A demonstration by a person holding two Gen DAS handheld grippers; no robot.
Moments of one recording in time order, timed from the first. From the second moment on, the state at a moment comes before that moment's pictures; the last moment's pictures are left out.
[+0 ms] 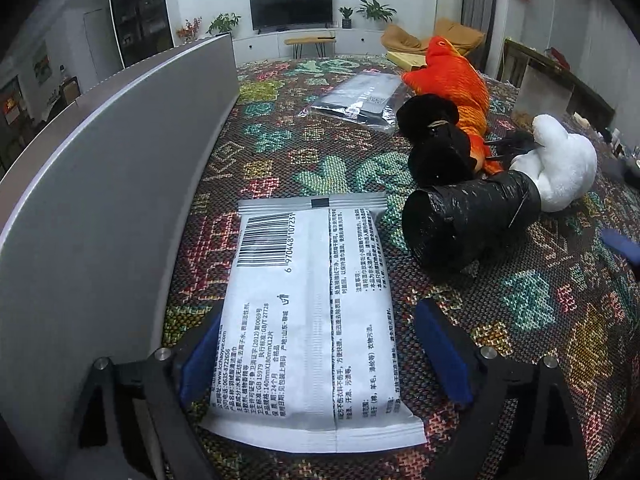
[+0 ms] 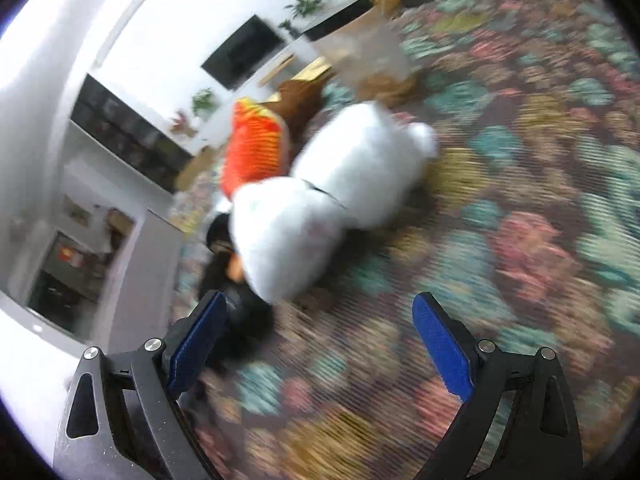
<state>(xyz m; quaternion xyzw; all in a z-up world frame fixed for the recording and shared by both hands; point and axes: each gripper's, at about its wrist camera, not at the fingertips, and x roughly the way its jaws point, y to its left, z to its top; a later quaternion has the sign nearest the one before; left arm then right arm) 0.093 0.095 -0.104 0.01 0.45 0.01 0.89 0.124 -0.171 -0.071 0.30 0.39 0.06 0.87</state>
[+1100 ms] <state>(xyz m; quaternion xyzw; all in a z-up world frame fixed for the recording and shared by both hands) 0.081 0.099 -0.089 -0.01 0.49 -0.04 0.87 0.125 -0.214 -0.042 0.11 0.52 -0.04 0.85</state>
